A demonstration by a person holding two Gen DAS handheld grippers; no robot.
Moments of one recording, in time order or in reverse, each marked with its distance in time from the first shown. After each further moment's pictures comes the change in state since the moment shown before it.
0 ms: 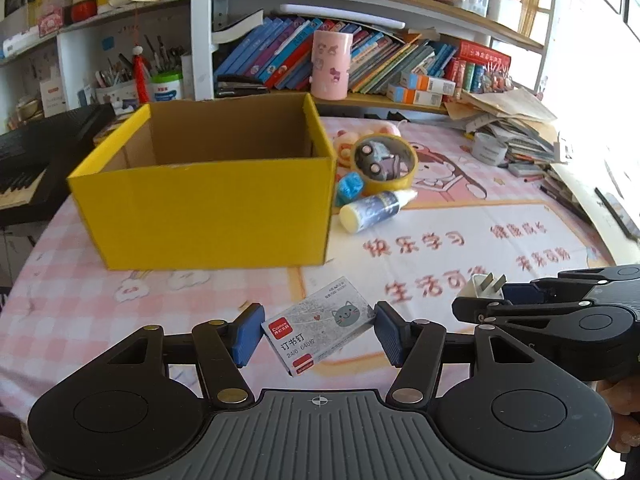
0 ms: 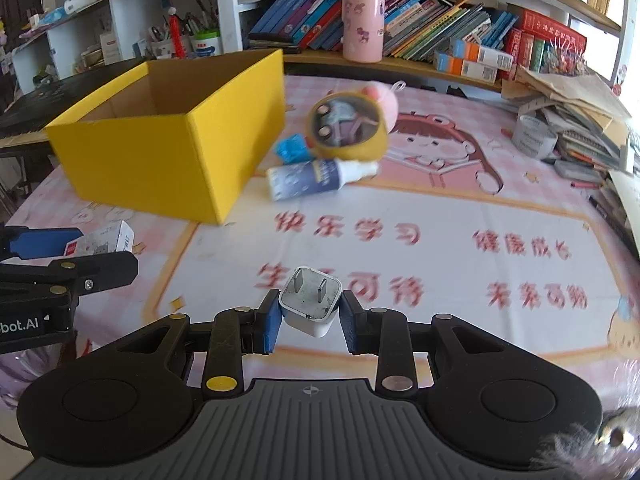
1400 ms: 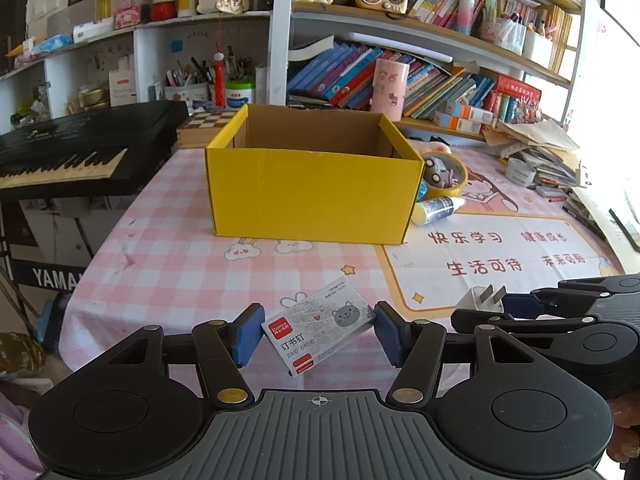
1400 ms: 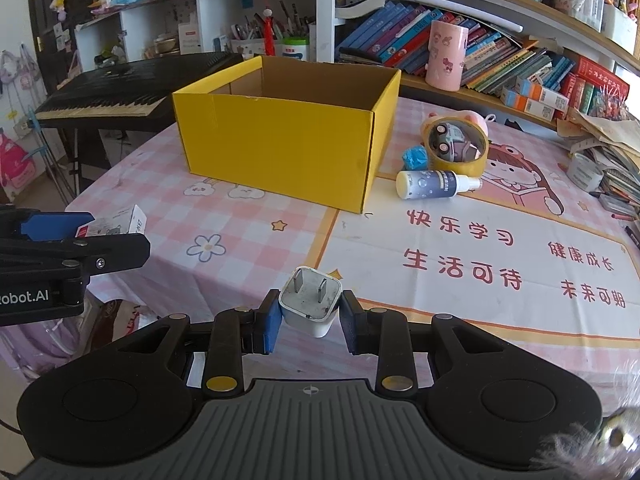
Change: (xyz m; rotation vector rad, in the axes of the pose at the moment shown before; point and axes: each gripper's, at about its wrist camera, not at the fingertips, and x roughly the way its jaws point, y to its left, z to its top) left arm -0.075 0.067 -0.044 -0.078 -0.074 0.077; right arm -0.041 0.108 -0.030 -0.119 -0.053 0.085
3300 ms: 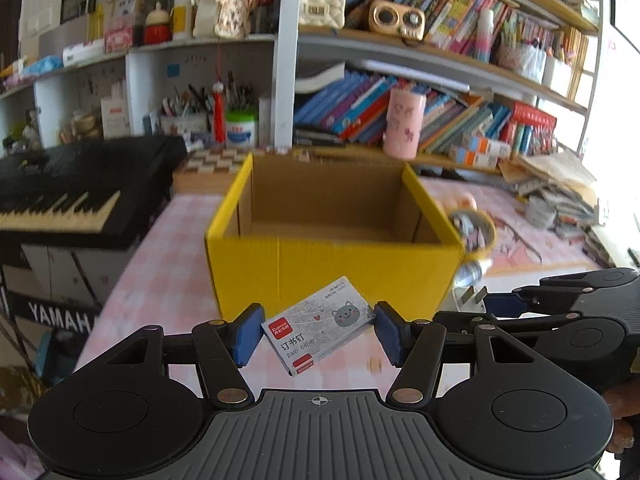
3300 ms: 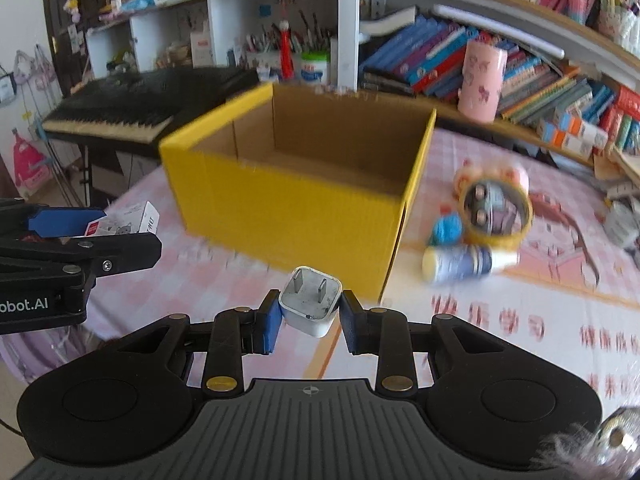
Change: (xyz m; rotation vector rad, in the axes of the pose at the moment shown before) left arm 0.046 0.023 0.083 0.008 -0.061 0.001; right arm 0.052 -0.011 0.087 -0.043 -0.020 0.068
